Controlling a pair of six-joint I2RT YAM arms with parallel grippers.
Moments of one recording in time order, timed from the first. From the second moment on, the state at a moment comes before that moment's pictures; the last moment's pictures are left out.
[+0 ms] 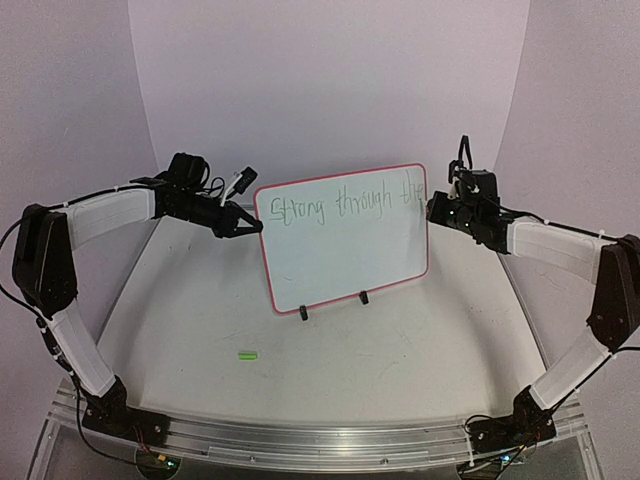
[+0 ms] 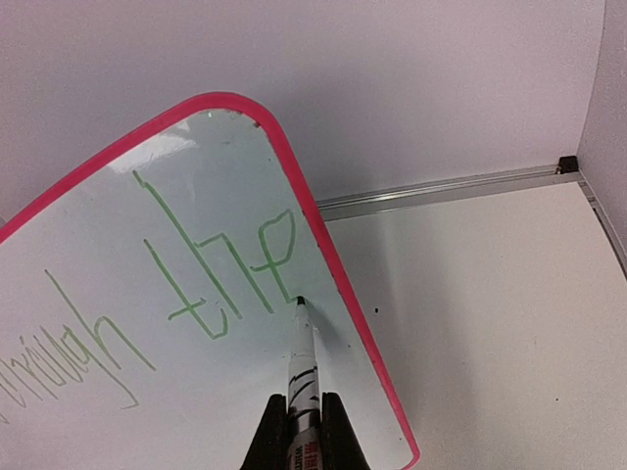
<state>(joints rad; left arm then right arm) -0.38 1.72 1.39 -0.43 0.79 0.24 0.36 1.56 1.12 0.03 0.15 0.39</state>
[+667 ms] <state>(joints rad) -0.38 1.72 1.39 -0.44 0.79 0.24 0.36 1.50 1.11 0.00 0.18 0.40</state>
